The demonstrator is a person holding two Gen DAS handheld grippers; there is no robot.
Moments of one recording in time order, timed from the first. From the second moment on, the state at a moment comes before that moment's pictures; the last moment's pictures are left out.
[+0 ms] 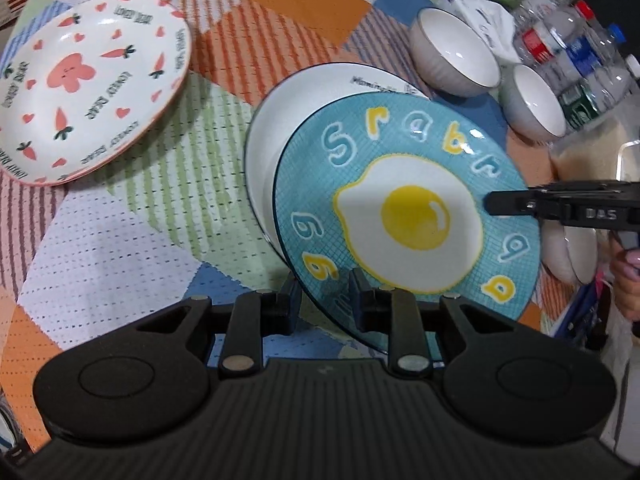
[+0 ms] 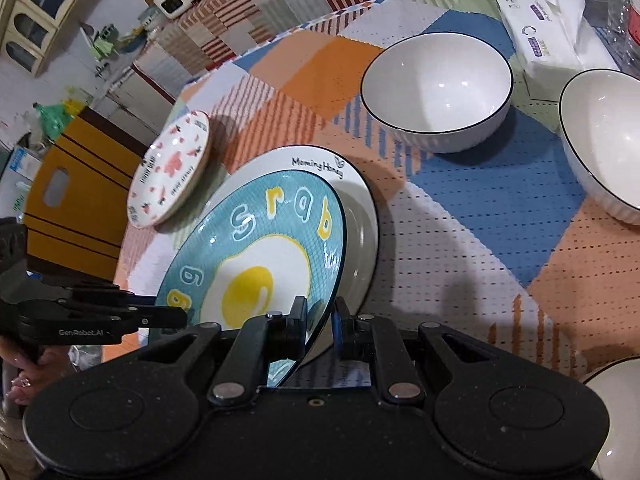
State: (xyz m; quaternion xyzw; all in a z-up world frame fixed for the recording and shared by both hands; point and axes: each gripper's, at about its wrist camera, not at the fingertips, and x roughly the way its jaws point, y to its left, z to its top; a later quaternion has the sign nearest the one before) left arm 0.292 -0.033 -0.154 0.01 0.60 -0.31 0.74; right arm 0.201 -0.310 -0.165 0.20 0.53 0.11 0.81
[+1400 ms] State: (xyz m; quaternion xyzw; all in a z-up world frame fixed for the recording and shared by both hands) left arm 0.291 -0.024 -0.129 0.02 0.57 -0.25 0.78; right arm 0.209 -0.225 -0.150 -0.06 0.49 0.00 0.87
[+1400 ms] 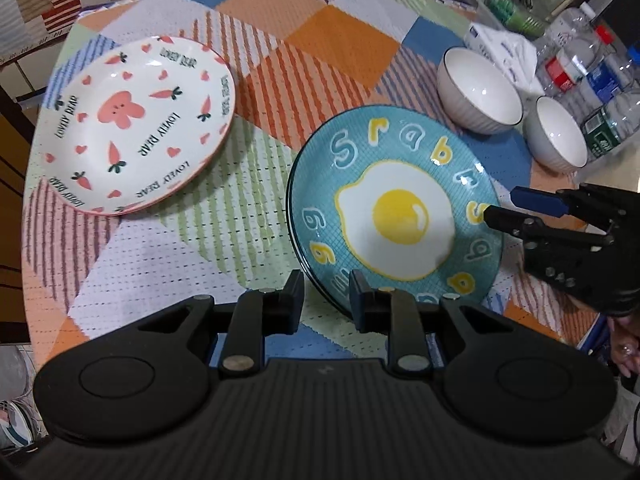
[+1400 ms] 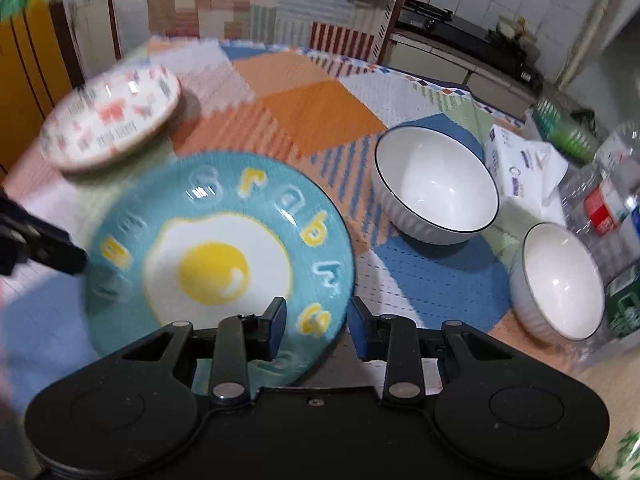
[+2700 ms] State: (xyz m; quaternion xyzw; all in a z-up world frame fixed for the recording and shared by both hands) left arm 0.346 0.122 -0.095 0.00 0.49 -0.07 0.87; right arm 0.275 -0.167 -0.077 0.03 0.37 0.25 0.89
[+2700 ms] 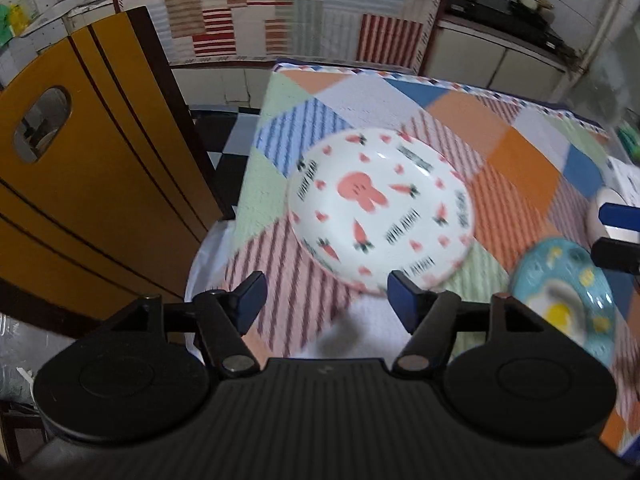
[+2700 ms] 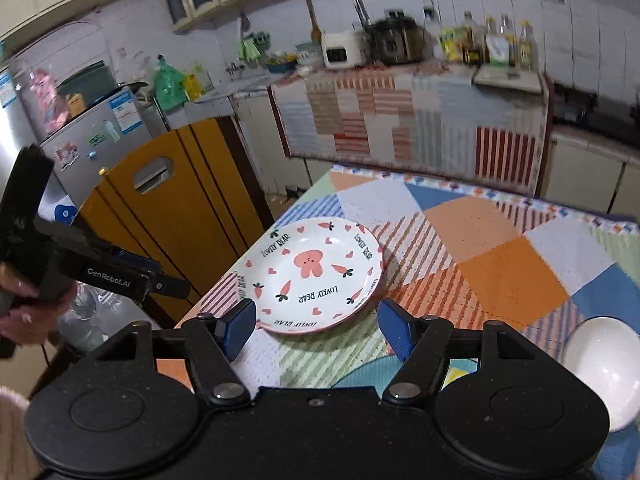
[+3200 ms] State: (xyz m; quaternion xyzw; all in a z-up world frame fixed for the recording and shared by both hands) left arm 0.408 0.146 -0.164 -0.06 0.50 -0.05 0.86; right arm 0.381 -0.144 -0.166 0.11 0.48 0.21 0.85
